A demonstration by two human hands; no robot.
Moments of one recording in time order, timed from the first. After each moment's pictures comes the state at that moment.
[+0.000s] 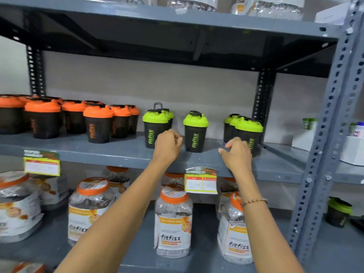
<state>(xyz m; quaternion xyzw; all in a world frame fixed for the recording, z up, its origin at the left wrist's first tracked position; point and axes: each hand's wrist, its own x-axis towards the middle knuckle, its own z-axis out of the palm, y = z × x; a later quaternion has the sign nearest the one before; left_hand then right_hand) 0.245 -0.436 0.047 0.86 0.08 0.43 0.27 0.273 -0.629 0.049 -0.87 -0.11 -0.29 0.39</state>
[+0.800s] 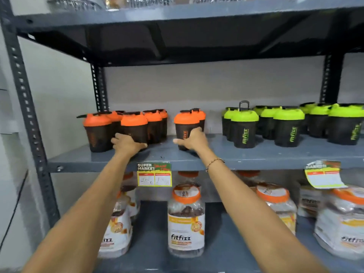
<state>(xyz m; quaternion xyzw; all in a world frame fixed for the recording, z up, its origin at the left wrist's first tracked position) 0.135 -0.036 0.054 0.81 0.34 0.34 0.34 0.210 -0.226 0.063 -0.88 -0.18 -0.14 0.41</state>
